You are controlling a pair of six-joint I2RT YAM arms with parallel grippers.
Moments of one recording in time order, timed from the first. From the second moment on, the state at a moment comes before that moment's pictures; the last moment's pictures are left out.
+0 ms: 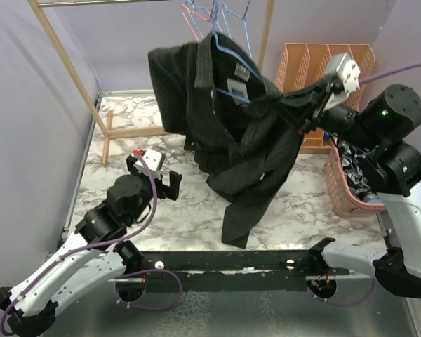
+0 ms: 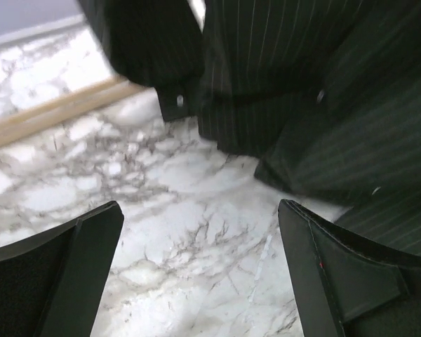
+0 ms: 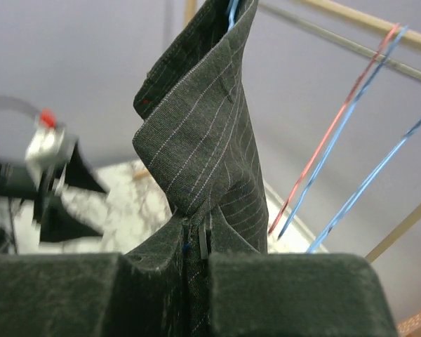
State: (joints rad) left arm -0.79 0.53 0.67 -0.42 -0.38 -0.12; right arm 0.57 1.17 1.82 -0.46 -0.43 -0.12
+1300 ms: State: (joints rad) left arm -0.79 0.85 1.10 -0.51 0.00 0.13; right arm 0.38 0.69 1.27 -0.68 -0.89 -0.20
